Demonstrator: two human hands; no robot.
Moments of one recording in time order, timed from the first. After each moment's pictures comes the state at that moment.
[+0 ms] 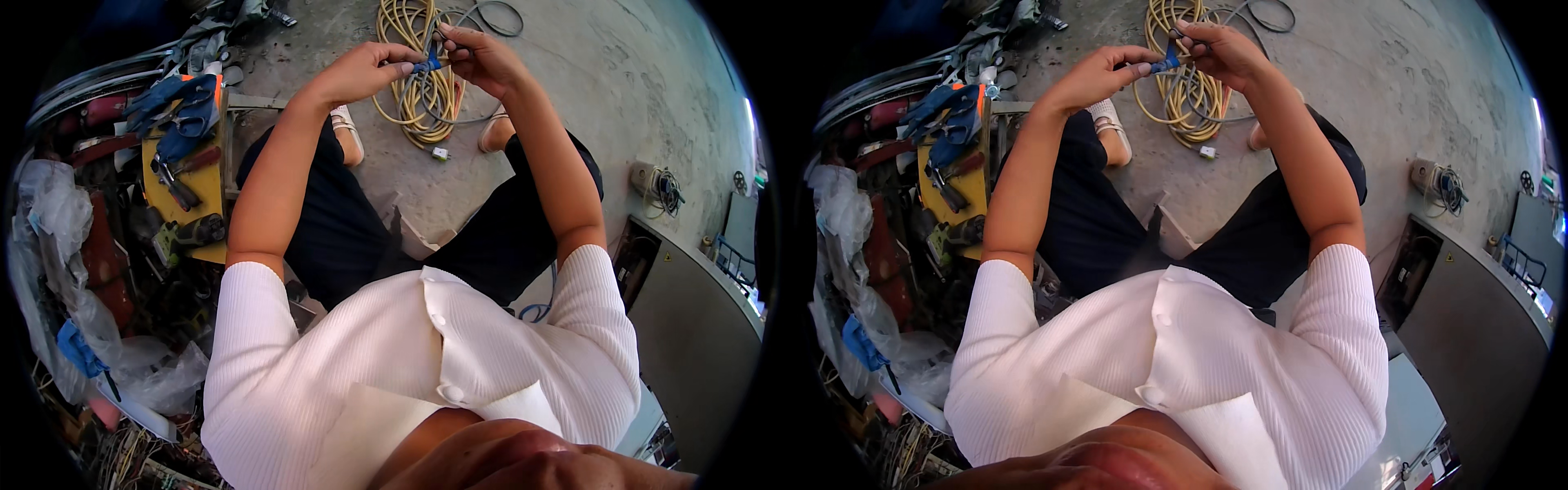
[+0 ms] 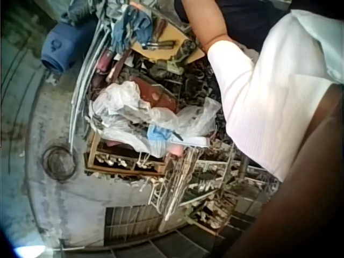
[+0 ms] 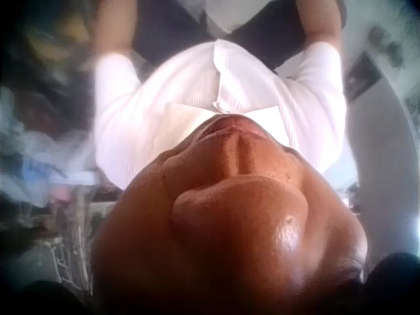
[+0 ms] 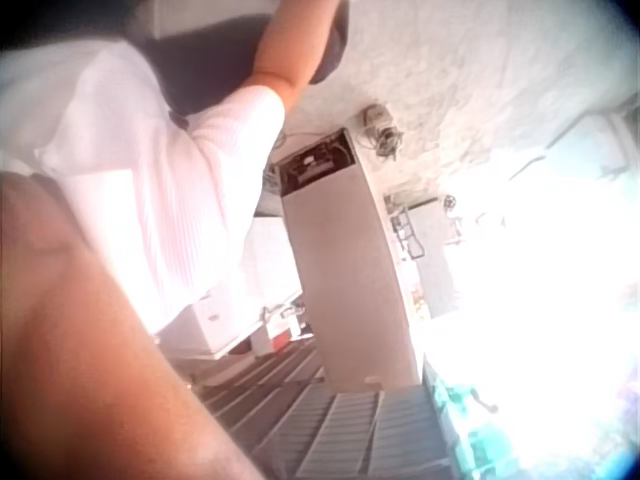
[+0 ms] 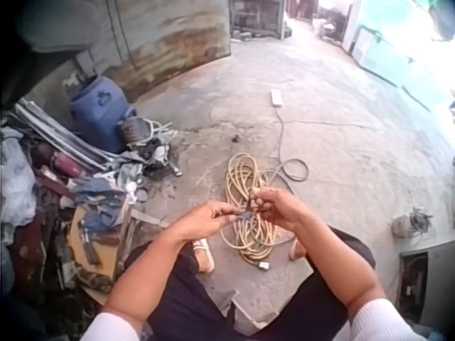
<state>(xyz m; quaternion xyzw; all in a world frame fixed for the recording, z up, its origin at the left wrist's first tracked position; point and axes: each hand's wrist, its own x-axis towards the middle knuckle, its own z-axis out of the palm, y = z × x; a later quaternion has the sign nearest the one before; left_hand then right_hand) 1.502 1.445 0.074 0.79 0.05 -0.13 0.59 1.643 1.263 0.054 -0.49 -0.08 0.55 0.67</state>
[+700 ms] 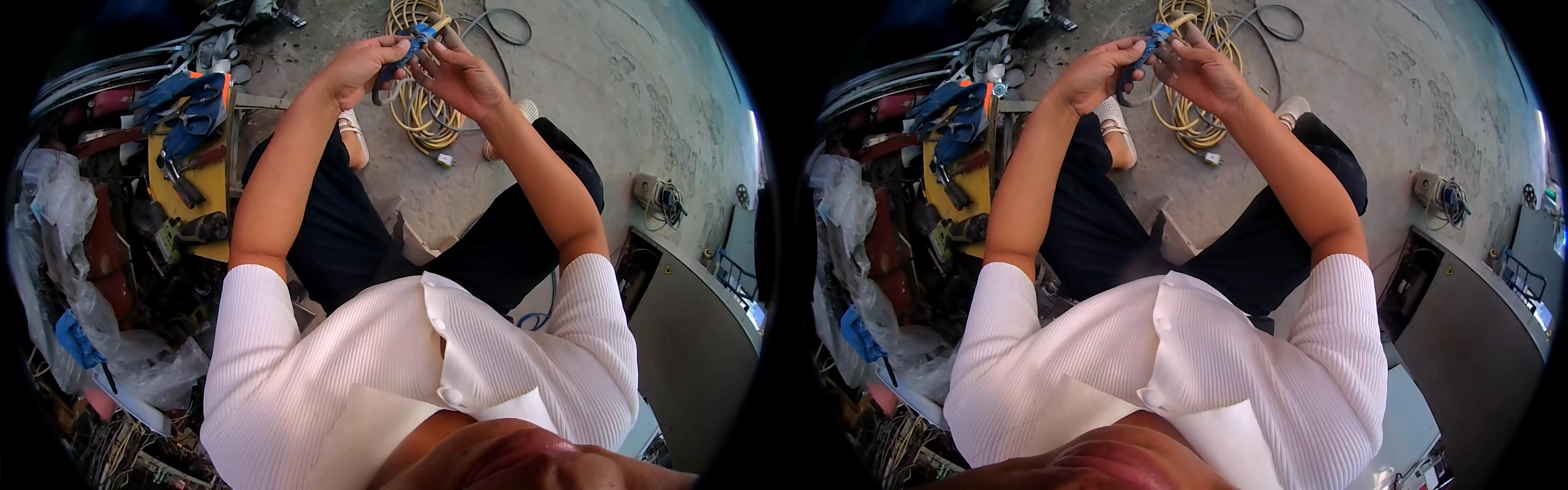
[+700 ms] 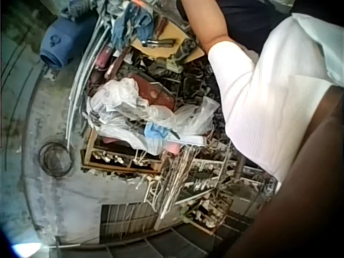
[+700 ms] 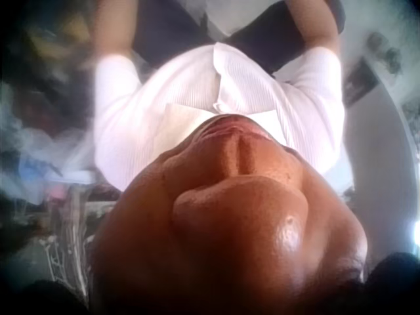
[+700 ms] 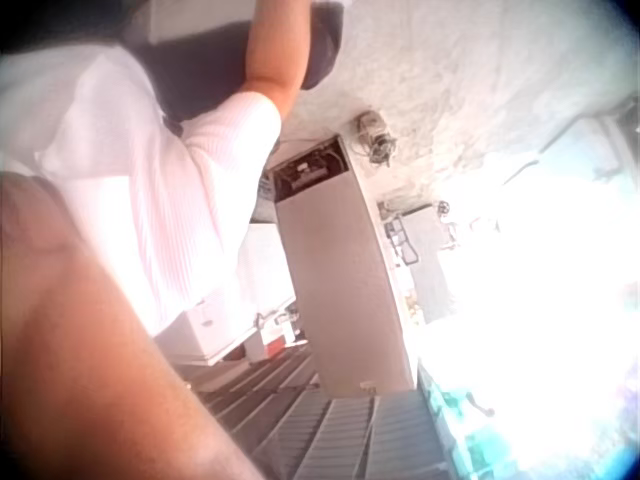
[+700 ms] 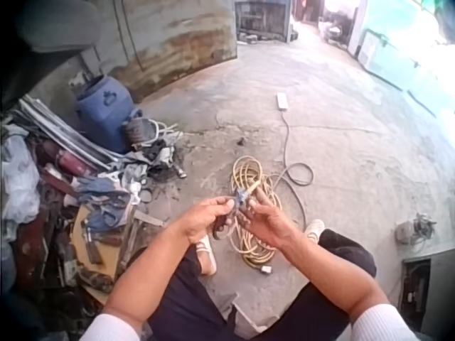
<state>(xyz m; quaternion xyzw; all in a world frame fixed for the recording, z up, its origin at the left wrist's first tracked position) 1.505 1.451 0.080 0.53 0.22 -0.14 0.80 1.600 1.286 0.040 -0.22 -0.06 0.54 0.81</state>
